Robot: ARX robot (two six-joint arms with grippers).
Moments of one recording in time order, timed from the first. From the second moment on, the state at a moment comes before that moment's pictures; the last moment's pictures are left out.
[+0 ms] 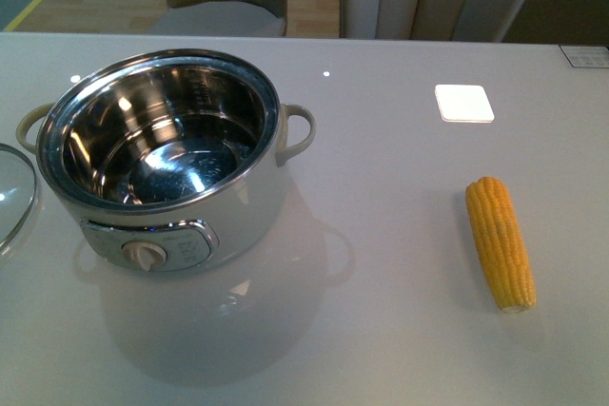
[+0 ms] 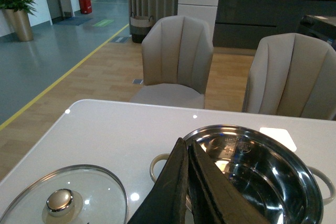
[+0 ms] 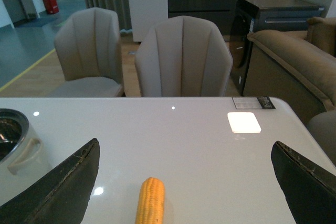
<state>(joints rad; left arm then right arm) 0.00 0.51 0.01 0.50 0.00 -0.01 0.00 0.00 0.02 0.00 0.00 0.00</state>
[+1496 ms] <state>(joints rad) 0.00 0.01 0.01 0.00 0.00 -0.01 0.00 0.00 0.02 0.00 0.00 0.00</state>
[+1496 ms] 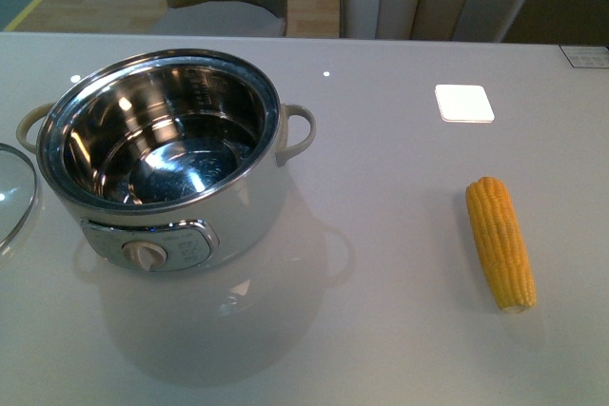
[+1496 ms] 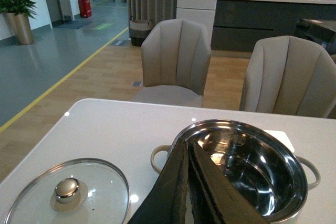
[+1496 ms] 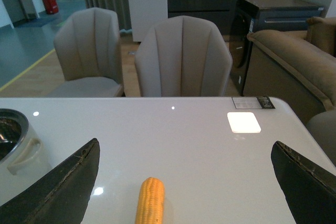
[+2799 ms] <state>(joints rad) 0.00 0.01 0.01 0.00 0.00 -0.01 0.13 1.08 0.28 0.11 0.20 0.25</state>
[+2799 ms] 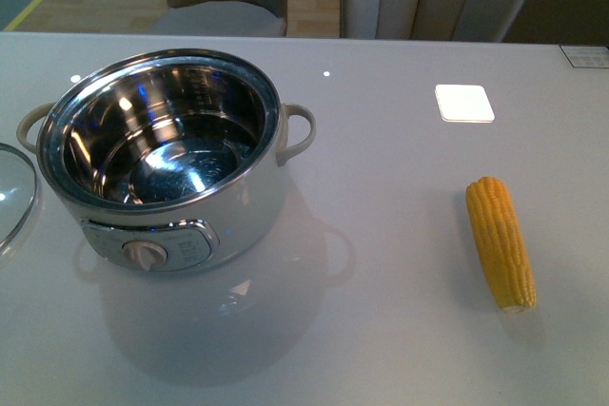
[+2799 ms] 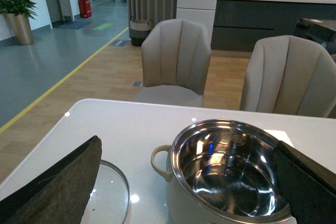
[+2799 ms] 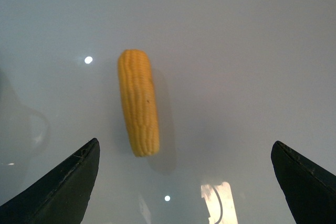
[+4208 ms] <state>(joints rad) 0.00 0.01 0.01 0.00 0.00 -0.01 0.15 2.29 0.80 0.52 0.06 0.09</state>
